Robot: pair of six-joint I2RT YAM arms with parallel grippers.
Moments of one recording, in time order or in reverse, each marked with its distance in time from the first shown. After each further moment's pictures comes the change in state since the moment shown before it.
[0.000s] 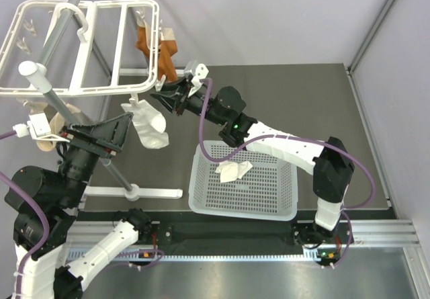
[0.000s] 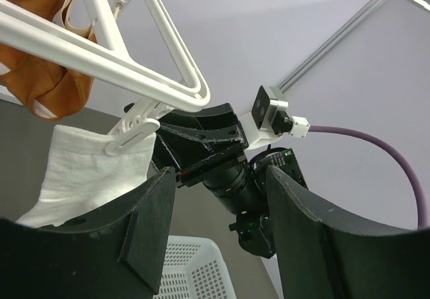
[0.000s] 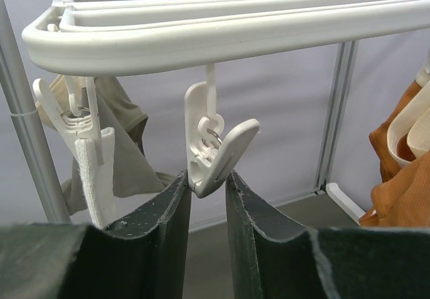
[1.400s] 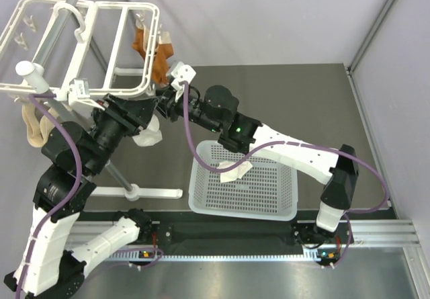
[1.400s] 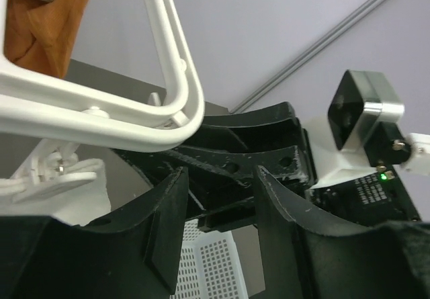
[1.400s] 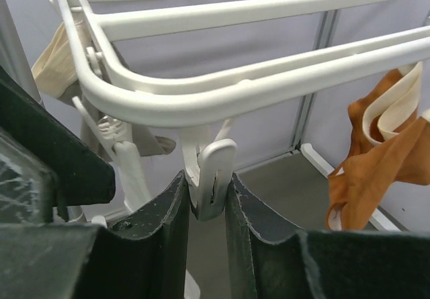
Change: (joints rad) left arm 0.000 0.226 0.073 -0.034 0.048 -0.026; right arm 0.119 -0.058 0.148 -0.389 0.206 -0.142
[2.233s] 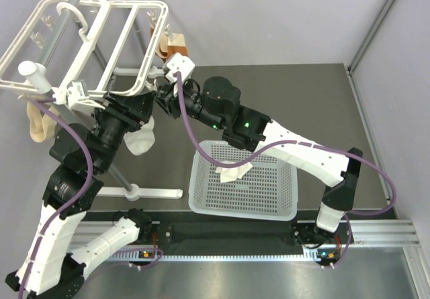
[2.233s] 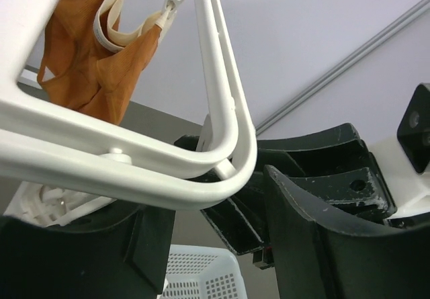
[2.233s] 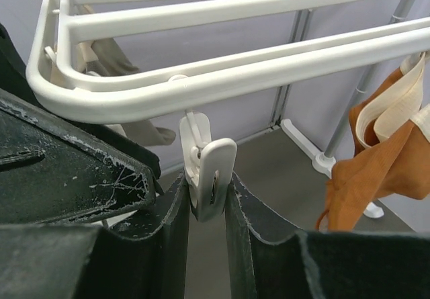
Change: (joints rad) left arm 0.000 -0.020 -0.099 0.139 -0.099 0.015; right arm 0.042 -0.015 0.192 -0.311 0.117 -0.040
